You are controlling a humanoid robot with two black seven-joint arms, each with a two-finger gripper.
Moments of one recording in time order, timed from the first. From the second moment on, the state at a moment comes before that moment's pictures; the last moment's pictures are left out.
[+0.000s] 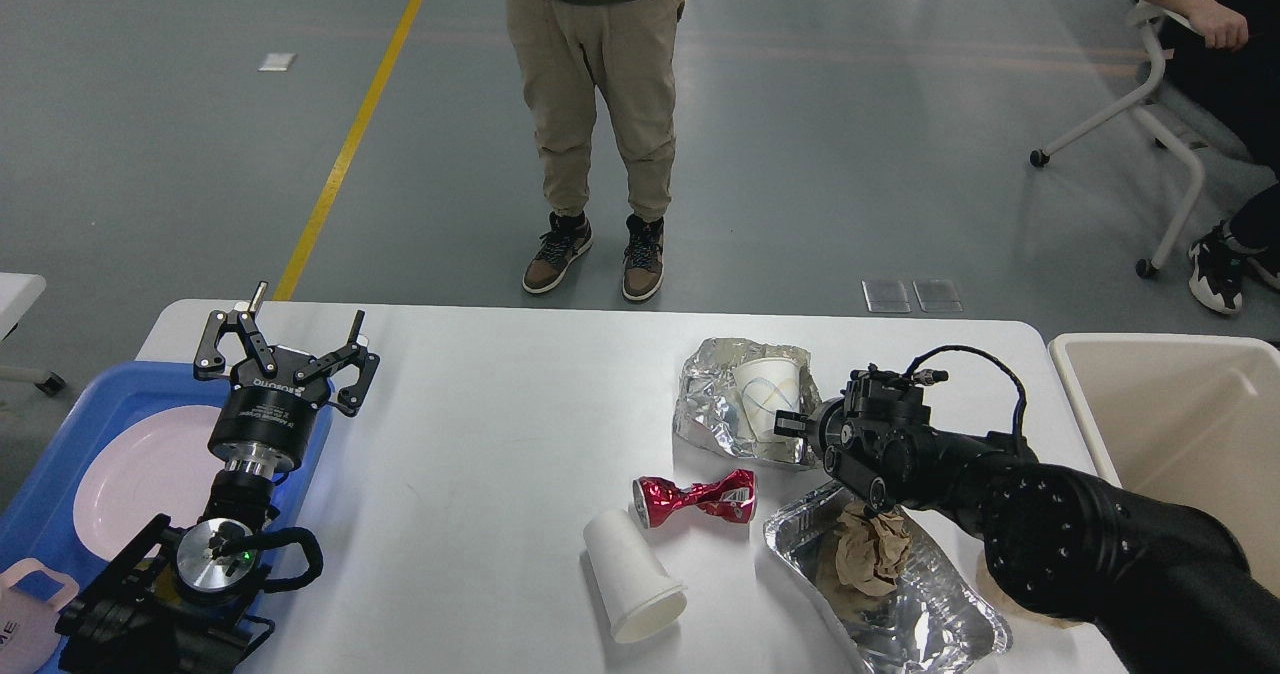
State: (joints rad) left arm -0.35 0.14 -1.30 -0.70 0.01 -0.61 -0.21; right arm 0.98 0.16 -1.02 0.26 -0.16 0.13 -0.17
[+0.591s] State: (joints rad) left arm -0.35 0.14 -1.30 -0.70 0.01 -0.61 -0.21; right arm 1.09 0.07 -0.97 0.39 -0.15 0.18 -0.18
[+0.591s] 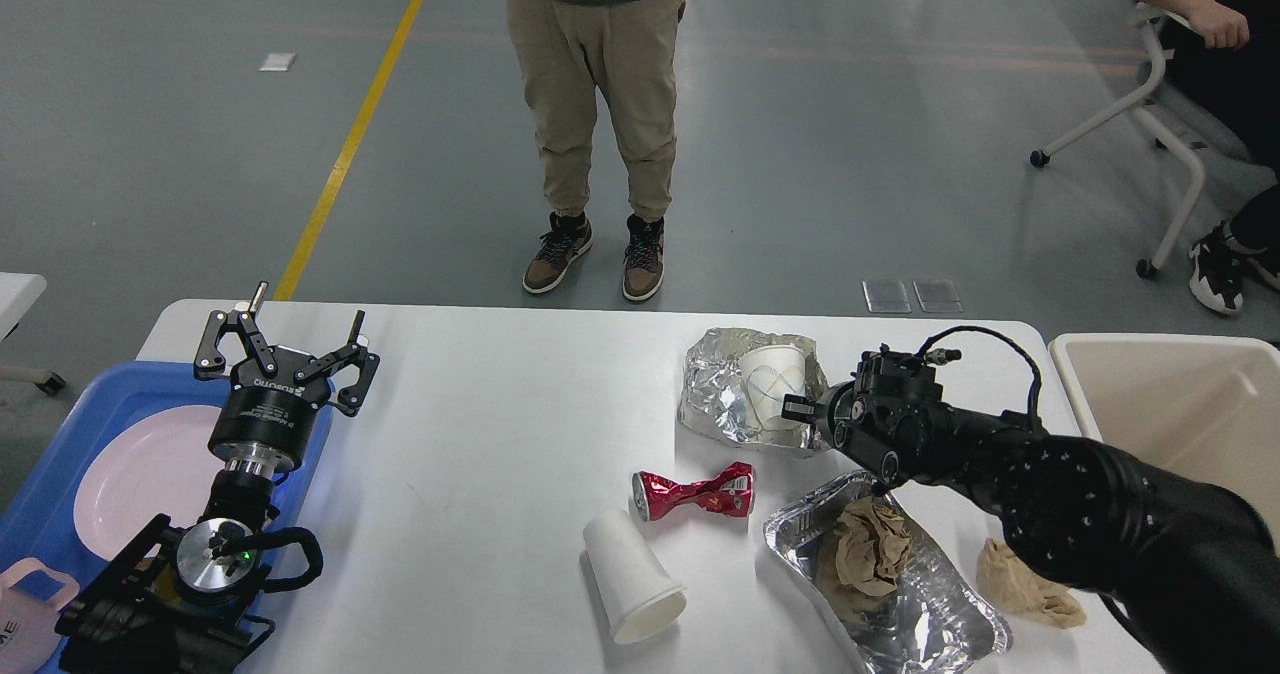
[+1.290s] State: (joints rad) left arm -0.35 0.14 -1.30 -0.70 0.01 -0.61 -0.21; right arm 2.07 -0.31 -1.22 1.54 -0.03 0.18 -0.21
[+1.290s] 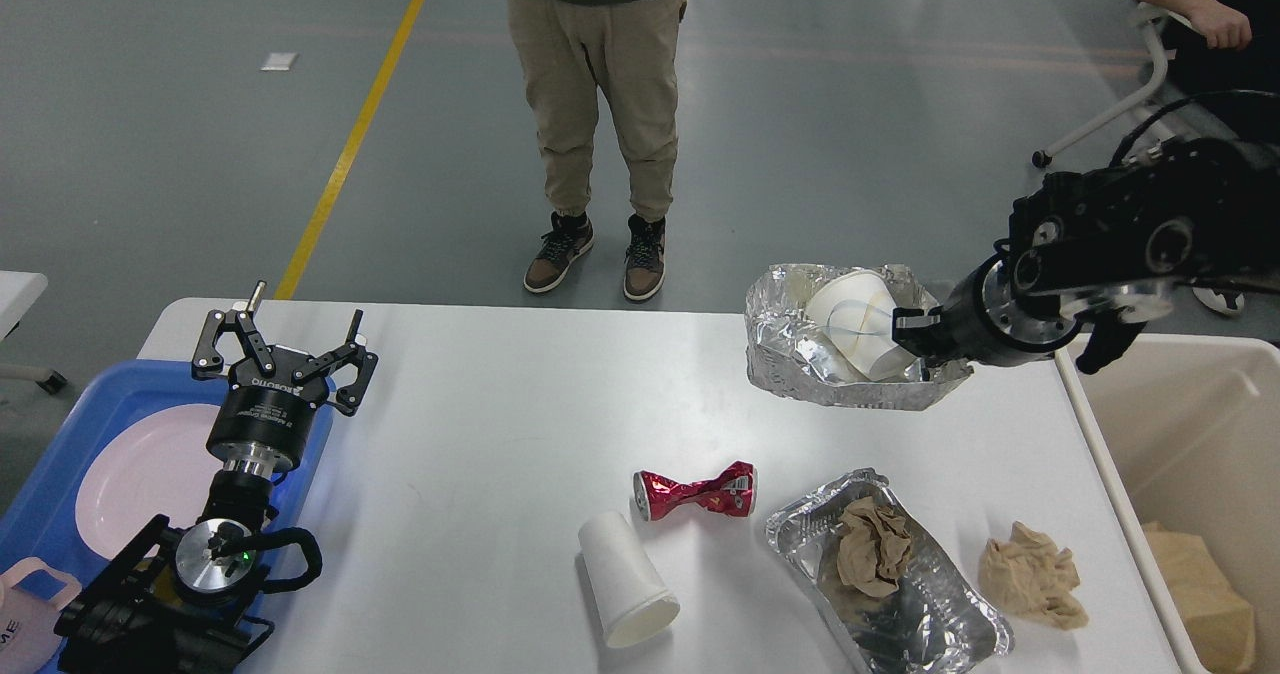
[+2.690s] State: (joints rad) left arm -0.35 0.14 -1.30 -0.70 0.01 -0.61 -0.21; right arm 1.04 -0.82 -0.88 0.71 -0.06 0.14 -0.20
